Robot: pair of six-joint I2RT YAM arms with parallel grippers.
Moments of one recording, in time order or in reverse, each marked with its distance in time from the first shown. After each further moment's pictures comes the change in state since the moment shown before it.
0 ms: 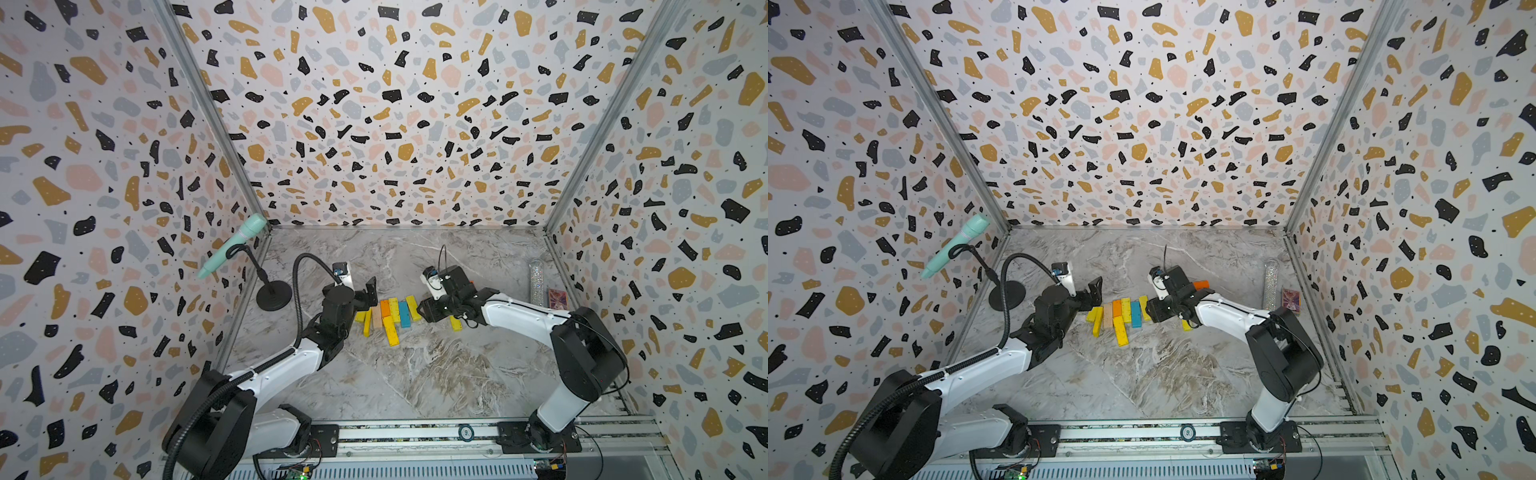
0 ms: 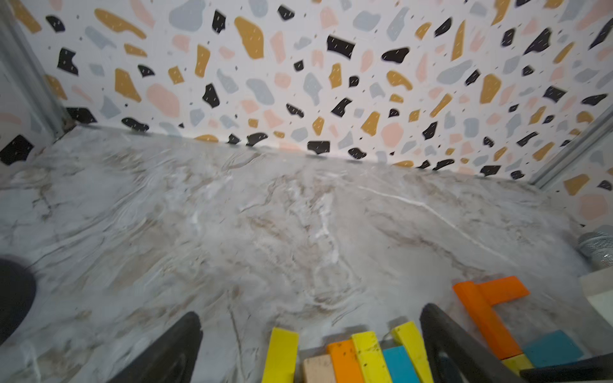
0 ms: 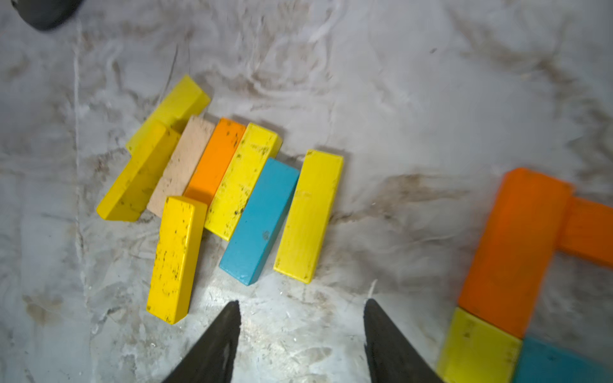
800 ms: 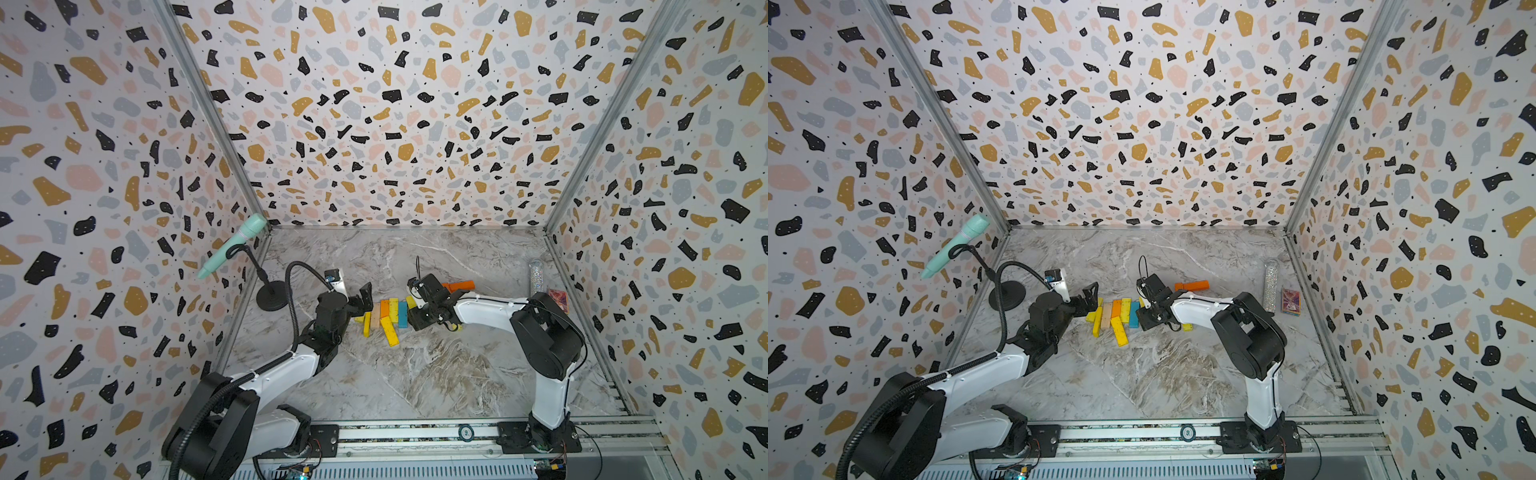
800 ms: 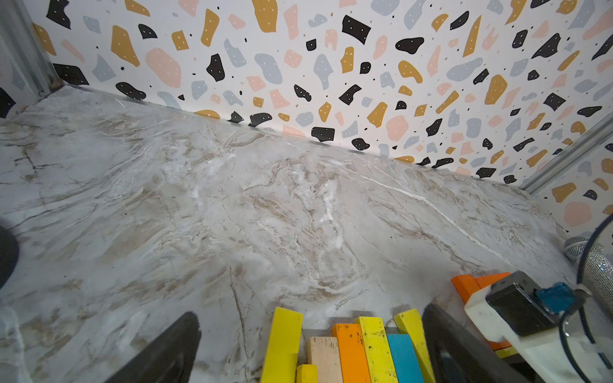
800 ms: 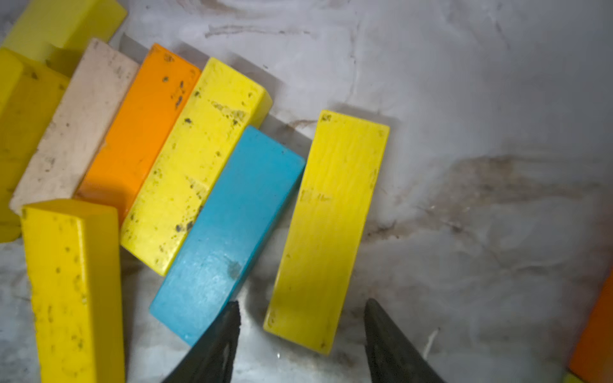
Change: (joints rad) left arm 0.047 -0.018 -0.050 0.061 0.059 -0.056; right arm 0.060 0.215 0.135 -0.035 0.100 0.061
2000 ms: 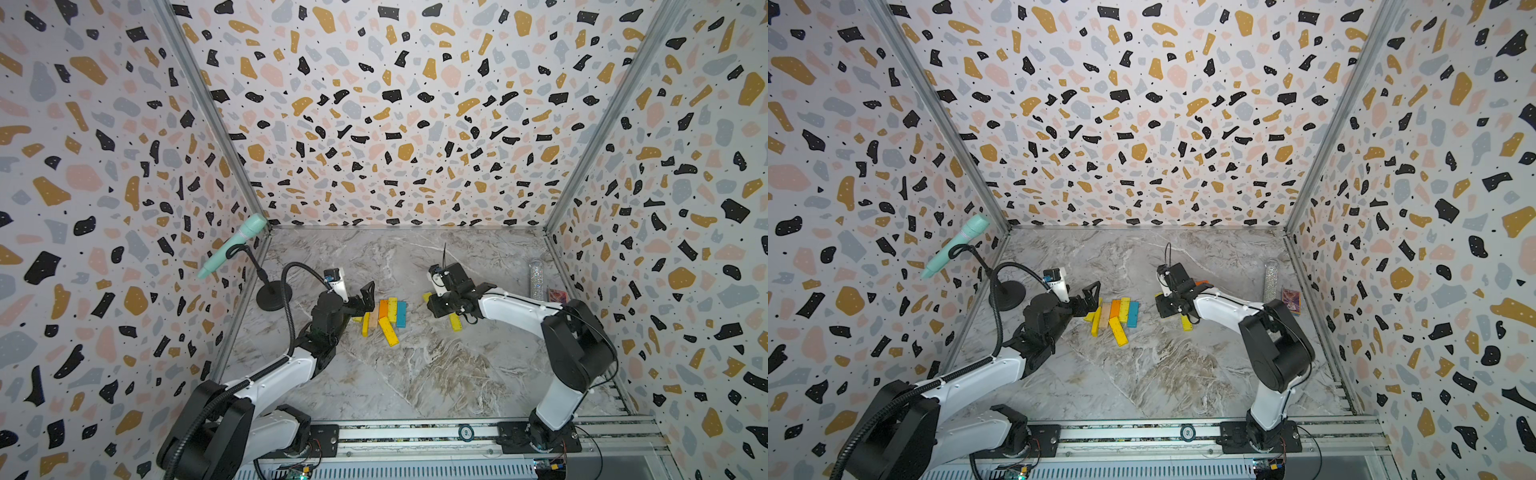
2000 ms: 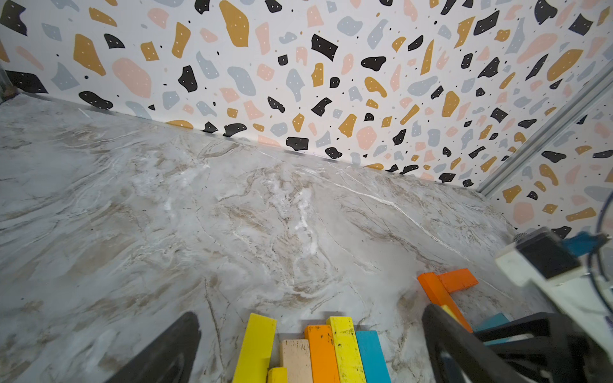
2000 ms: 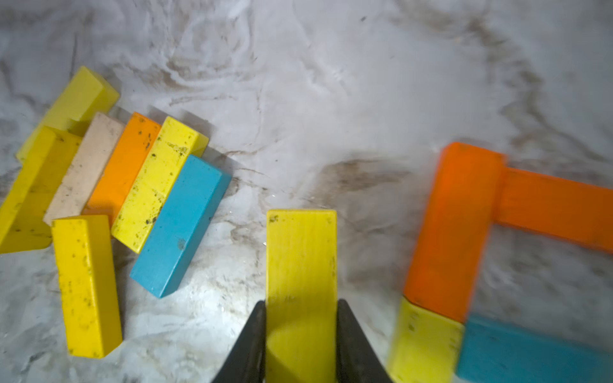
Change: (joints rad) left arm 0.005 -0.032 -0.018 0.043 0.098 0.001; right arm -0.170 -0.265 -0.148 -0.002 -0.036 -0.028
